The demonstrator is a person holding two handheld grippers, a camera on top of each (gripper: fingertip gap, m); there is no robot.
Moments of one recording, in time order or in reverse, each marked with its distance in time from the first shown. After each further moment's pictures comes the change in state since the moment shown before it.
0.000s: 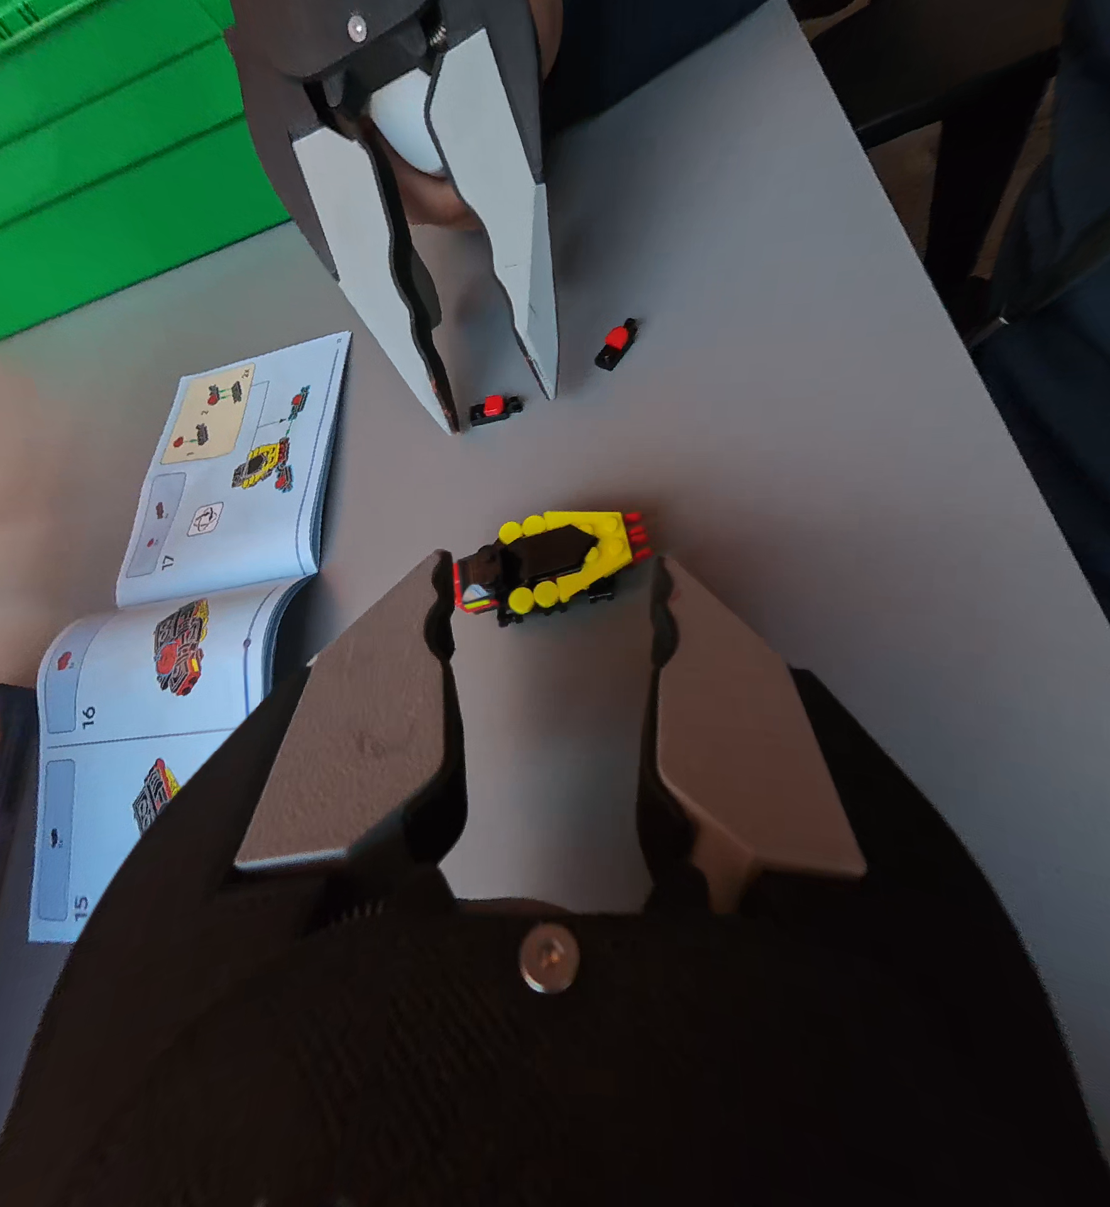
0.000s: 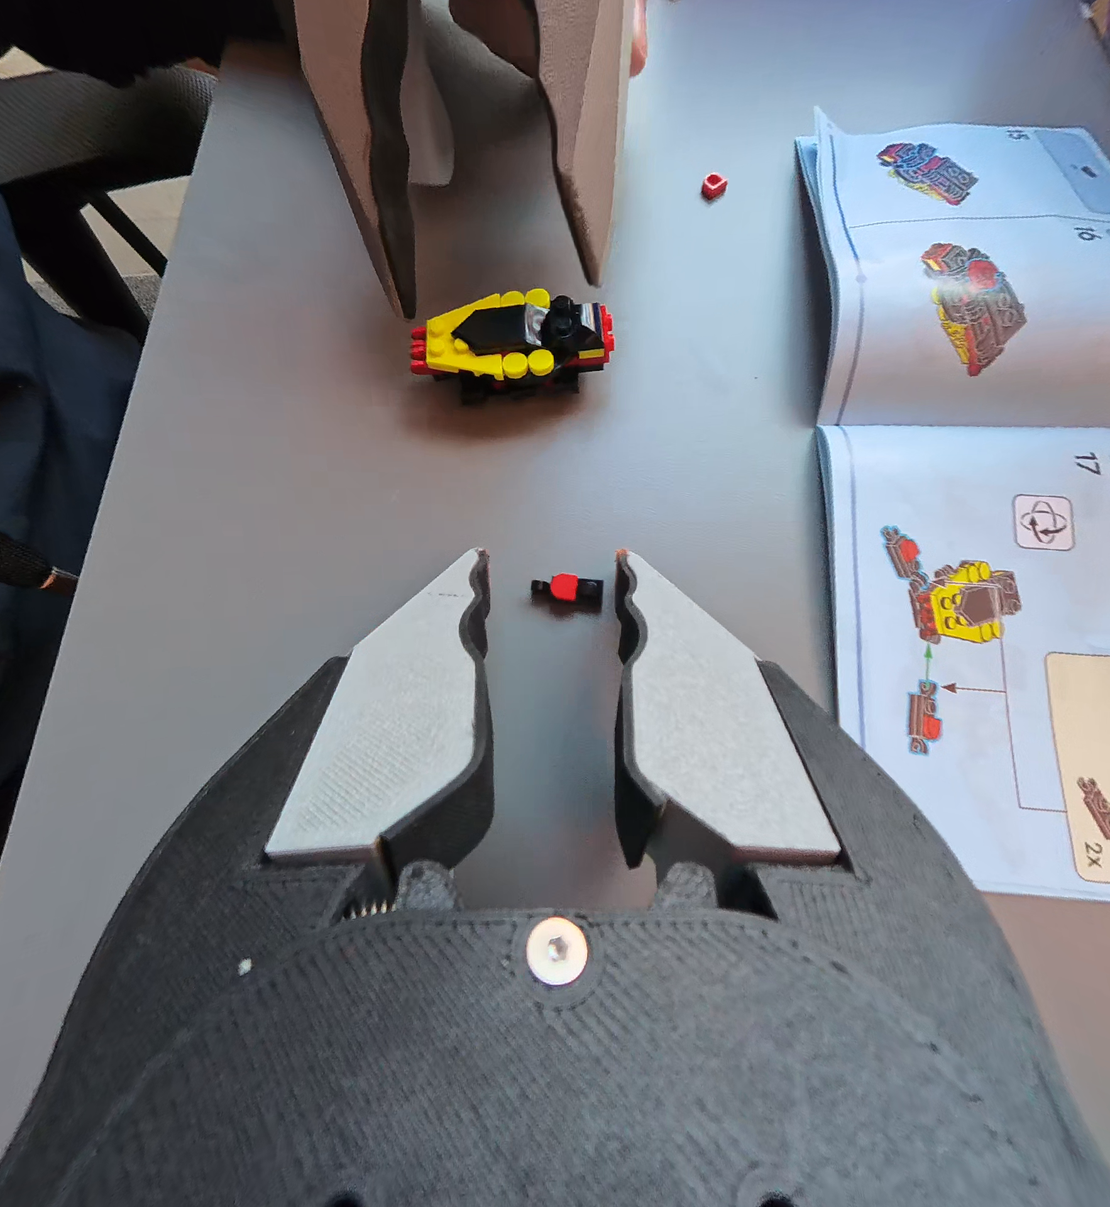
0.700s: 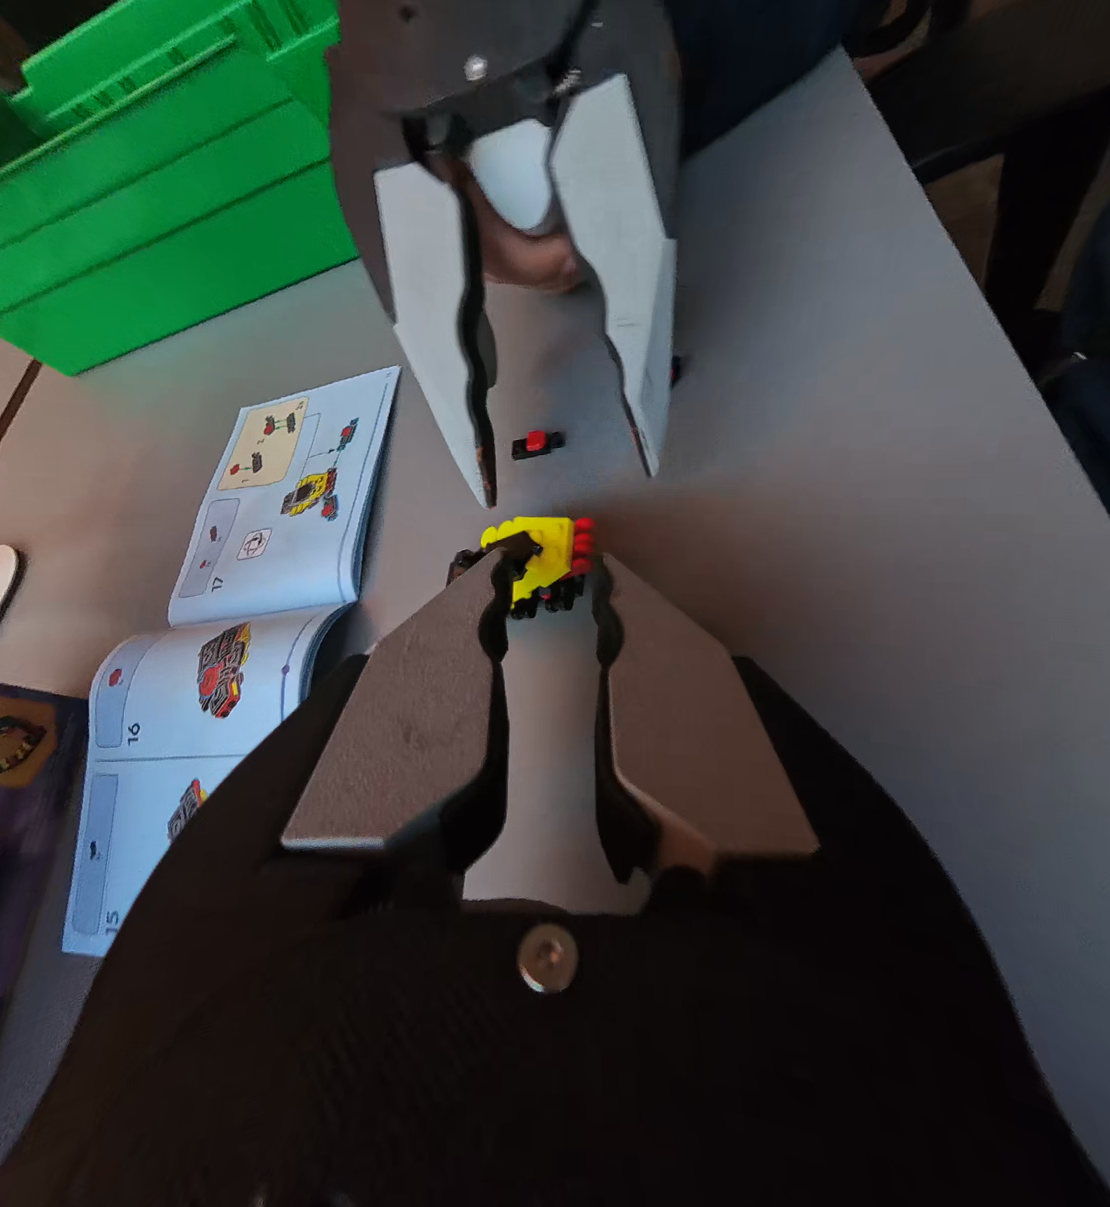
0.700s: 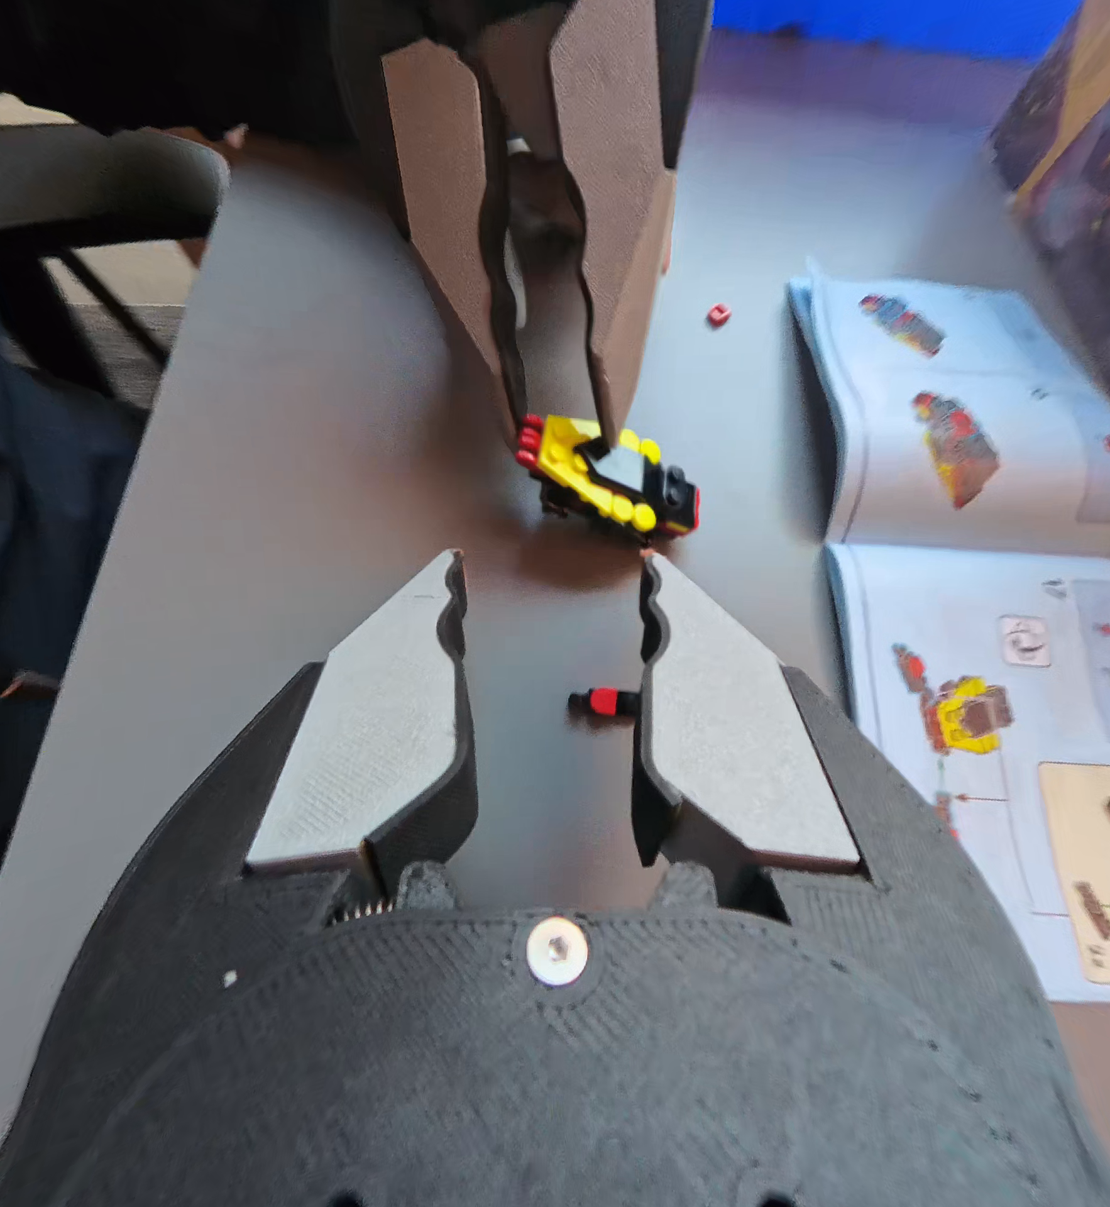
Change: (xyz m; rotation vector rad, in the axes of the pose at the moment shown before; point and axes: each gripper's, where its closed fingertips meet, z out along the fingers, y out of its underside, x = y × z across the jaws) left arm -0.012 -0.009 0.009 0.042 -0.077 0.003; right arm -0.012 -0.030 0.016 0.076 0.090 -0.069
